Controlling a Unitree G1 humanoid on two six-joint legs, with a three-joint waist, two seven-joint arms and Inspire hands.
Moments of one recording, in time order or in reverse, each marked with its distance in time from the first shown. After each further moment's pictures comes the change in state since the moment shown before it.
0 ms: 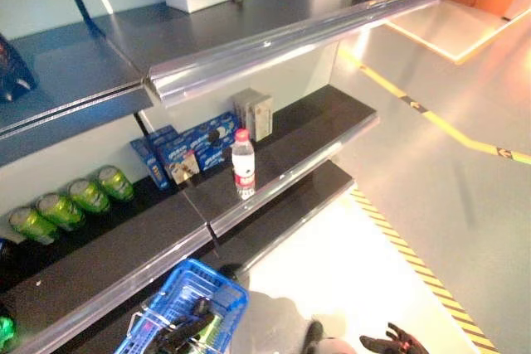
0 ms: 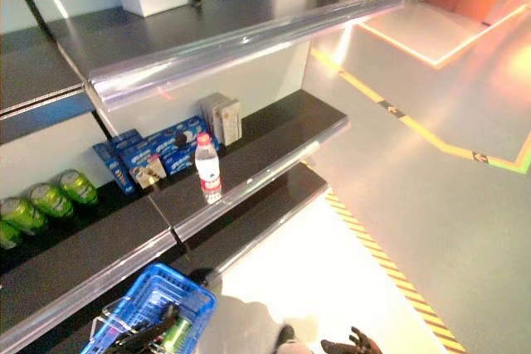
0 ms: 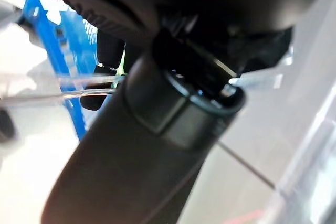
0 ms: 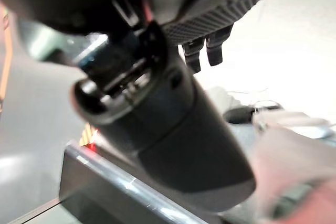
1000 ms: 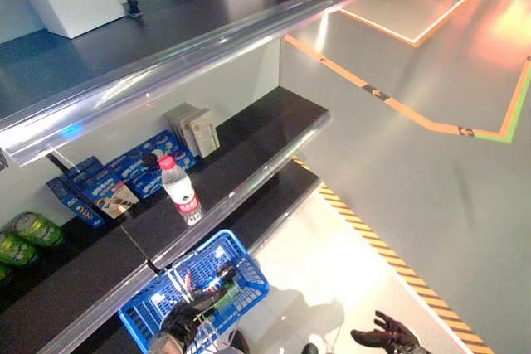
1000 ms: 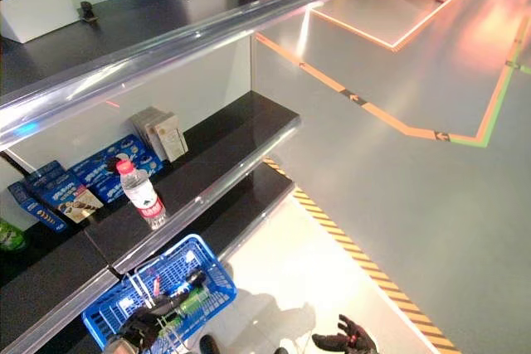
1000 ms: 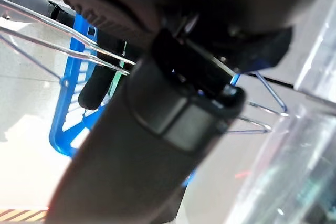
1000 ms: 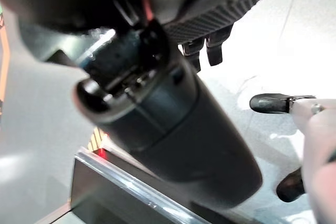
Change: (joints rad) left arm -0.082 -0.042 0.060 0.010 -0.011 0.033 0.039; right arm -0.076 -0.003 0.092 -0.017 -0.018 -0.002 0.005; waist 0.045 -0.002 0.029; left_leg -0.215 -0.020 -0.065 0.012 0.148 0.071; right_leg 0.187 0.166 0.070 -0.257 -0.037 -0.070
